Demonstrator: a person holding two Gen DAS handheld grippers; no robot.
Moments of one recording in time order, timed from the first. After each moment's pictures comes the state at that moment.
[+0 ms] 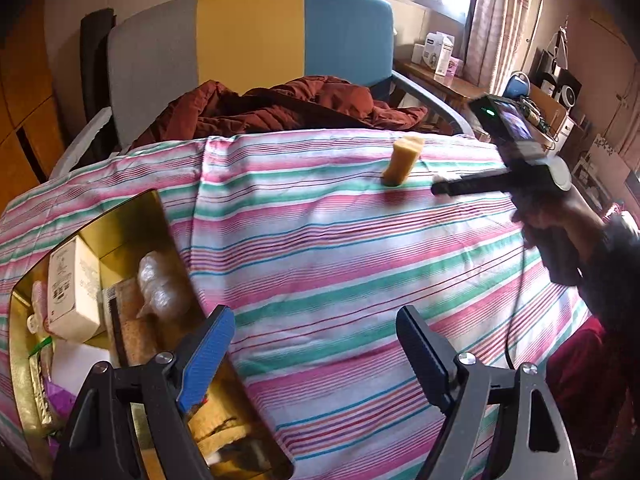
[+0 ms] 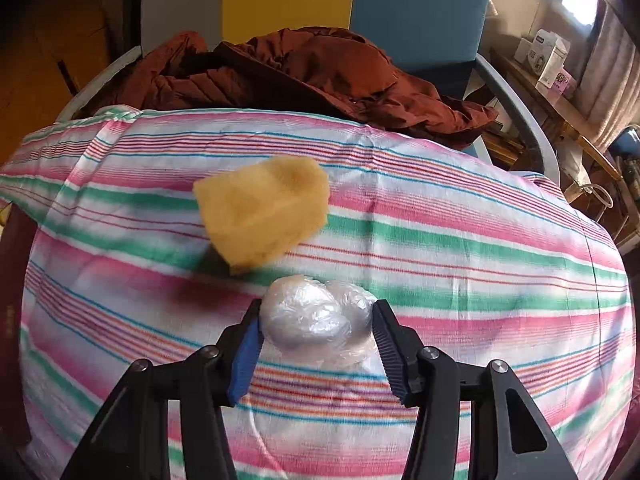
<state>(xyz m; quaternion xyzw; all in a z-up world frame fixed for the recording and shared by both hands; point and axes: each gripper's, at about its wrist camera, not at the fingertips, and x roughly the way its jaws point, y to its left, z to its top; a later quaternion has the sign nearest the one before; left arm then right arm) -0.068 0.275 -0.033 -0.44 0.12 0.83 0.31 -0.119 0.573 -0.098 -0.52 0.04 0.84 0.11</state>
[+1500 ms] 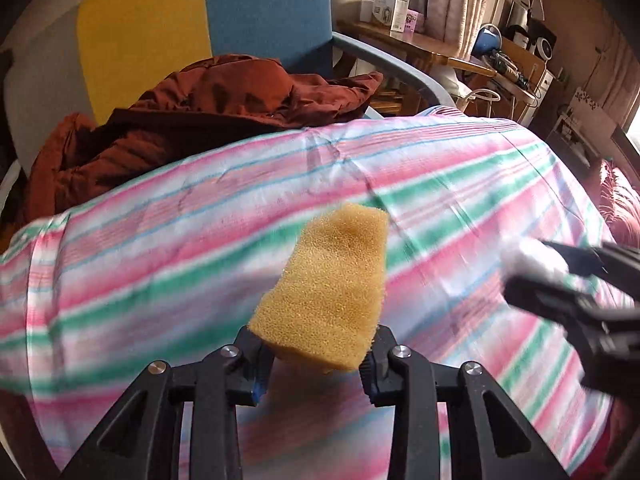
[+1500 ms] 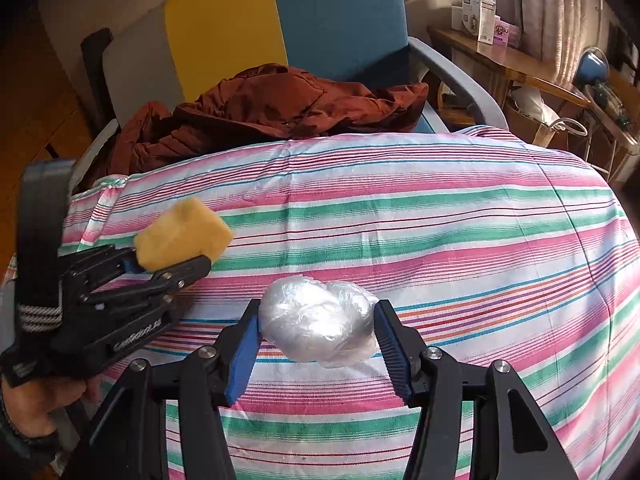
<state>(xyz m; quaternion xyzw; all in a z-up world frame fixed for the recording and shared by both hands) -0.150 0.493 -0.098 -0.46 0.17 0.79 0.37 -0.054 0.626 -0.070 -0.46 0.15 0.86 0.15</state>
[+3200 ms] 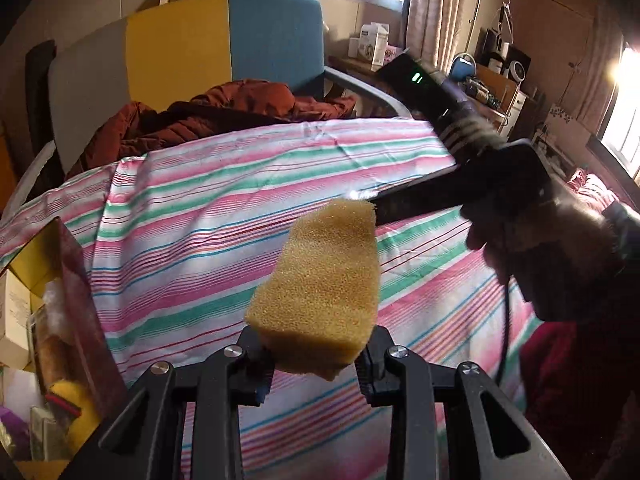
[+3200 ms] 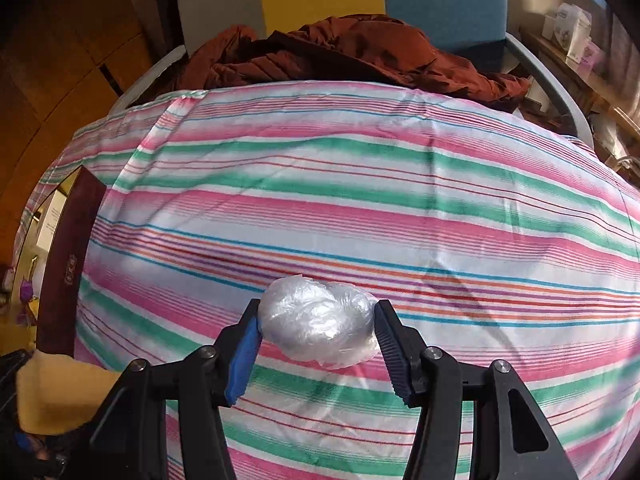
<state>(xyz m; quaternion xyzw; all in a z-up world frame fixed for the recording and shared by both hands) -0.016 0.332 -0.054 -0.41 0.14 0.81 0.40 -0.075 0.531 -0.102 -0.53 0.10 0.84 0.03</state>
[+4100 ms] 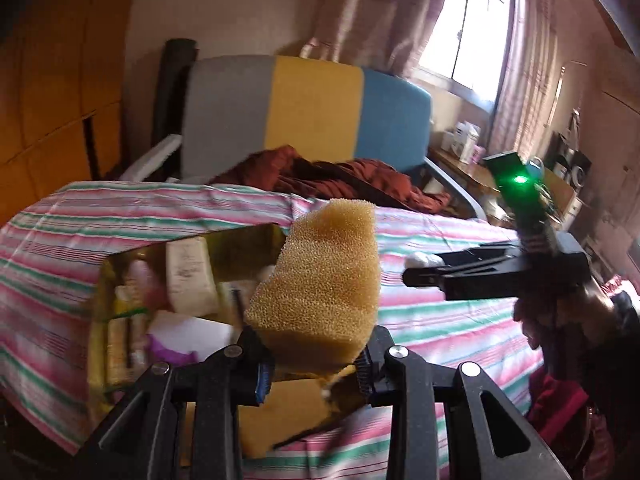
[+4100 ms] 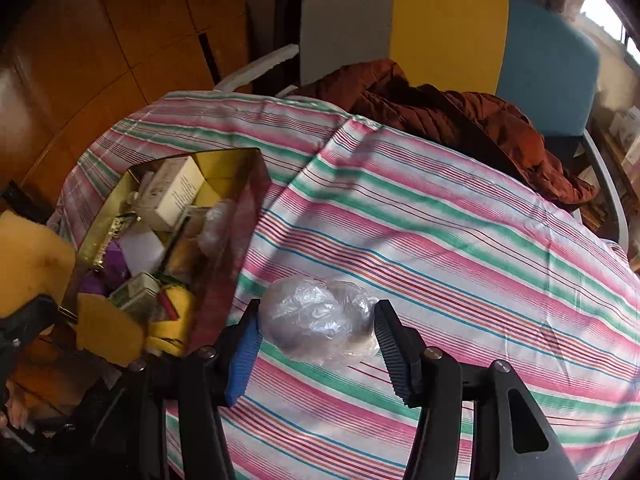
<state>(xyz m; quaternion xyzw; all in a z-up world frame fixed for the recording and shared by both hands) -0.029 0.115 0.030 -0.34 0.01 0.90 0.26 -0.074 0.353 -0.018 -0.48 0.02 0.87 -0.07</state>
